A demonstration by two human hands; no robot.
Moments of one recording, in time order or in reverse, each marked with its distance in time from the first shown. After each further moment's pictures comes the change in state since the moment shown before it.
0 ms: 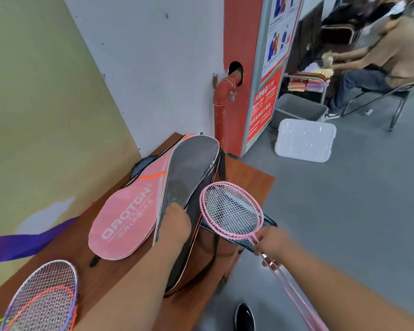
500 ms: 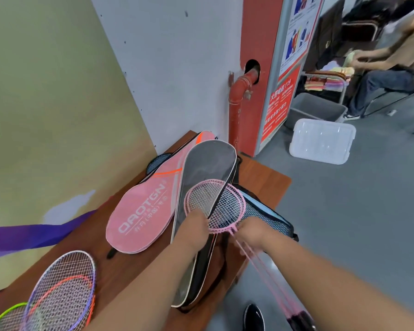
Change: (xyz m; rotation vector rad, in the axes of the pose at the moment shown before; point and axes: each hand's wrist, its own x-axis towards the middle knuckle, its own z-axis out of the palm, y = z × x) left_hand -0.027 0.003 -0.022 -0.004 -0.238 0.173; right_hand 0.016 -0.087 0.033 -0.026 -0.131 -0.119
